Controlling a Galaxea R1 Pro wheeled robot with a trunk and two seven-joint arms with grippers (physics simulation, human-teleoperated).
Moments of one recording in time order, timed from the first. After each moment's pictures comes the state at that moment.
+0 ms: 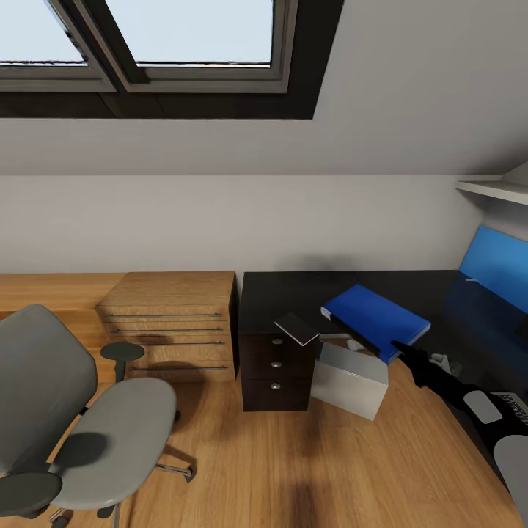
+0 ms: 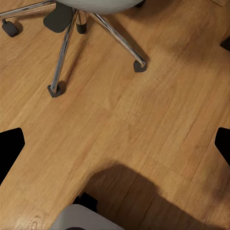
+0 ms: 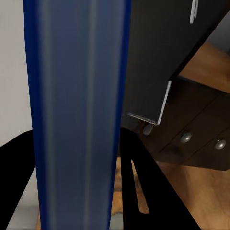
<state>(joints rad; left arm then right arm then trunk) -0.21 0.00 0.39 -0.18 0.20 -0.43 -0.02 -0.79 -0.37 -0.38 -0.34 -0.72 0.53 0.68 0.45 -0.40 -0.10</state>
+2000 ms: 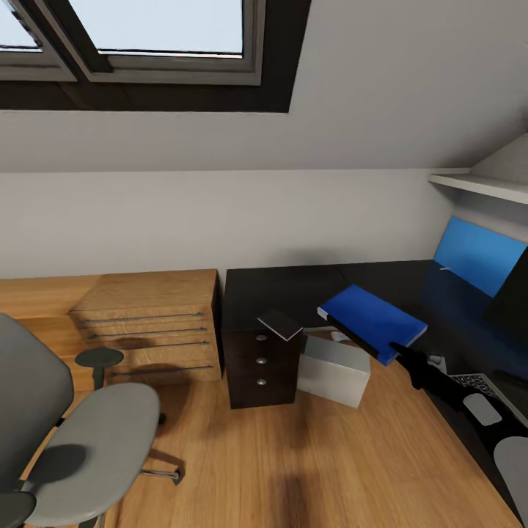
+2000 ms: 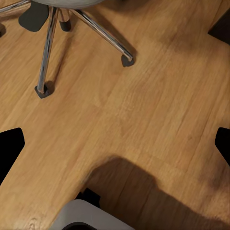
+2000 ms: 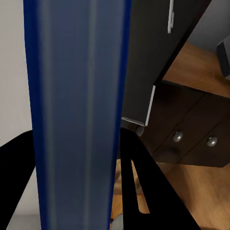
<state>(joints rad) -0.21 0.00 0.39 -0.18 0.20 -0.43 -0.02 -0.79 -0.37 -0.38 -0.31 -0.72 0.56 0.73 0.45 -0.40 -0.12</state>
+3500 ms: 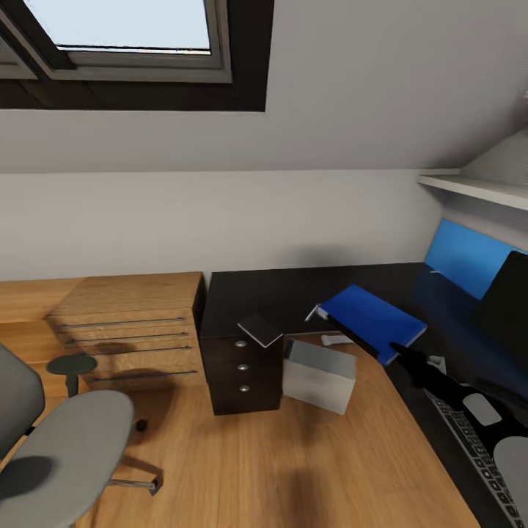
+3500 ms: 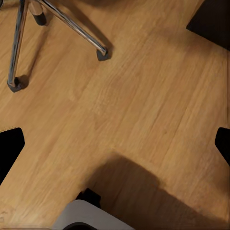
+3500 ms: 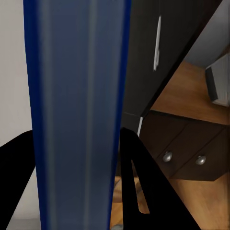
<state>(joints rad) -0.21 0.00 0.39 -0.18 0.20 -0.43 -0.02 -0.79 -0.37 -0.38 -0.31 -0.72 0.56 0.73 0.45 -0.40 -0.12</state>
